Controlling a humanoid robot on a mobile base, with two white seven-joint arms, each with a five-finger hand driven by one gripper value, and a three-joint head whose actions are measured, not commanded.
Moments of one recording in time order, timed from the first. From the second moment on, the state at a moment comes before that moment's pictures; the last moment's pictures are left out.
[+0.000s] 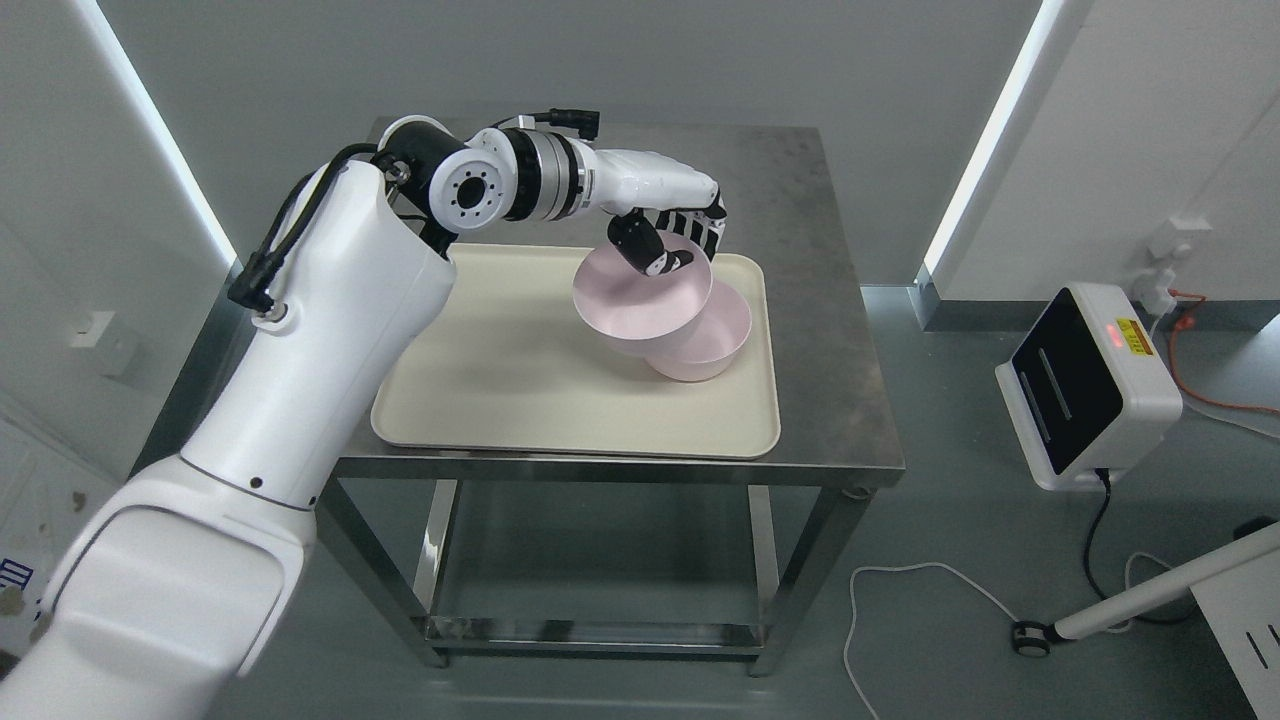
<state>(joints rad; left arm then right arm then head) -1.25 0.06 -0.51 -1.00 -0.67 -0.30 -0.92 0.00 0.00 0.00 0.00 0.00 0.03 0.01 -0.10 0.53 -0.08</state>
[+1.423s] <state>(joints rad) -1.34 0.00 -0.58 -0.81 -0.67 -0.37 -0.88 0.00 0.00 0.00 0.00 0.00 0.03 0.01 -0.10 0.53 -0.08</state>
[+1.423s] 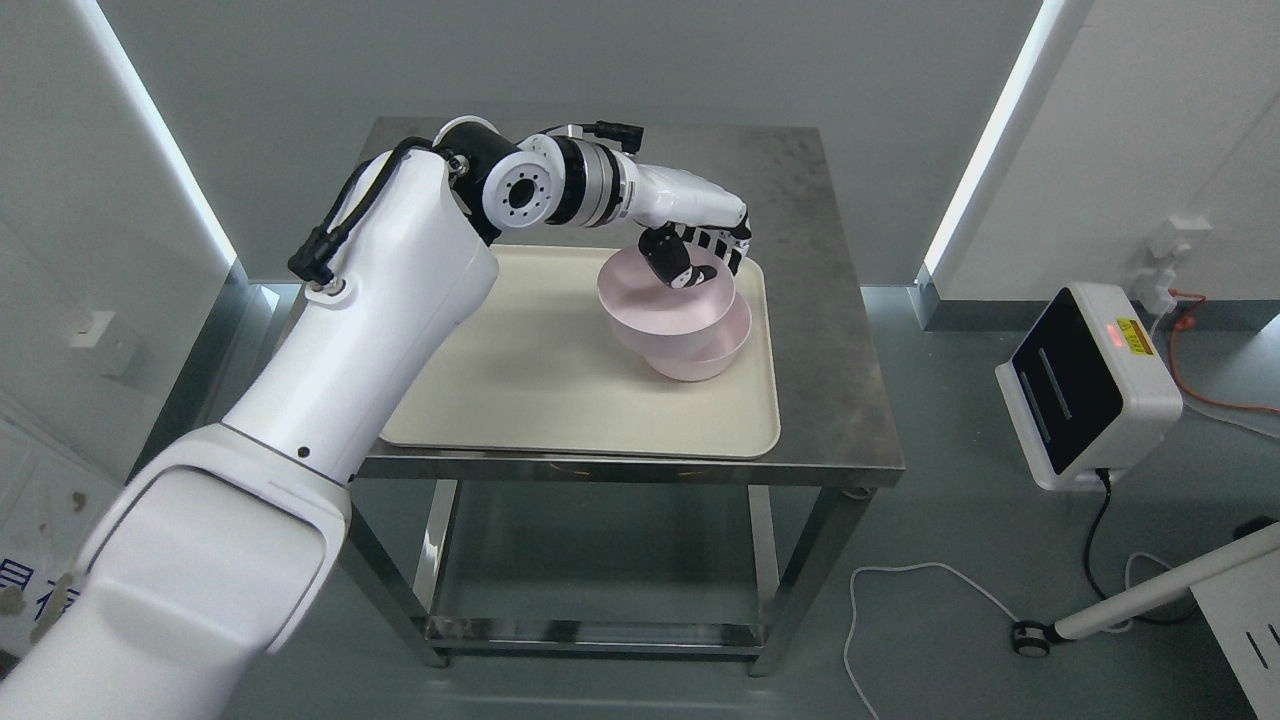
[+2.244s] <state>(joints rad) -1.39 0.00 -0.66 -0.76 -0.60 -0.34 -0.84 0.00 0.00 0.00 0.00 0.00 0.03 0.01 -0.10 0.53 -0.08</state>
